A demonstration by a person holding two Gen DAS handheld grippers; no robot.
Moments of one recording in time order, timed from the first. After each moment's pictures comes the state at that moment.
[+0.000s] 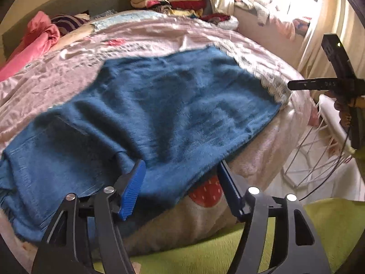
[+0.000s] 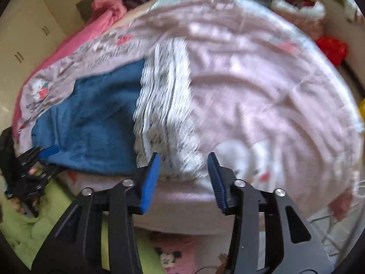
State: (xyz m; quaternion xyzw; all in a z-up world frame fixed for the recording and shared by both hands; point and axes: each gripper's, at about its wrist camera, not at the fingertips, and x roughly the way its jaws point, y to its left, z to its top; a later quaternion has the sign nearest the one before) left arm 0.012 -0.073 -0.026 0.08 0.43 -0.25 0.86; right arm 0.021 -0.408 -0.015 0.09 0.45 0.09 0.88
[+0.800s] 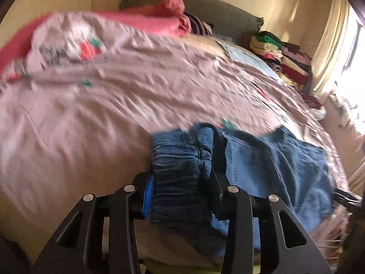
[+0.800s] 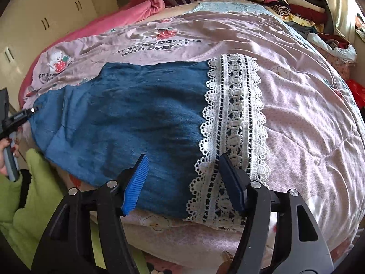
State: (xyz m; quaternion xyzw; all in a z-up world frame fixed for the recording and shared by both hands) left arm 0.035 0.131 -0.007 -0.13 0.37 0.05 0.92; right arm 0.055 -0.337 -0.047 0.01 0.45 0.18 0.88
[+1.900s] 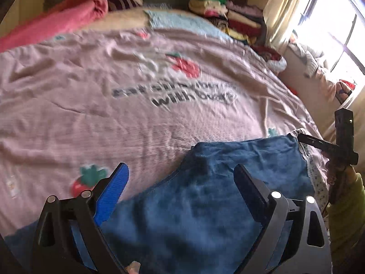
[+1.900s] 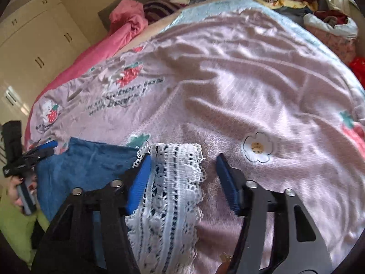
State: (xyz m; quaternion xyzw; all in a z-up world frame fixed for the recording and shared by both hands) left arm 0.192 -0.021 -0.024 -0.06 0.46 -0.15 0.87; right arm 0.201 -0.395 -0.054 0.11 0.45 0.20 0.86
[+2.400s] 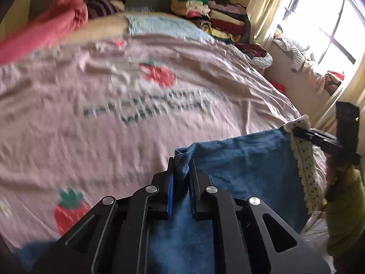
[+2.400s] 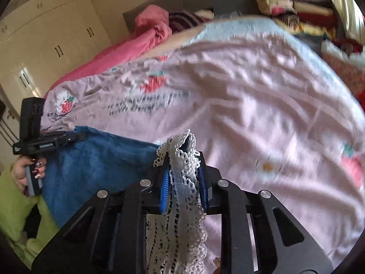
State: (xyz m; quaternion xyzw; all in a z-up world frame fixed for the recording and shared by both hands) left arm 0.202 -0.052 -0.002 -0.04 0.43 -0.19 0.88; right arm 0.188 -0.381 -0.007 0.06 0.37 0.24 0.90
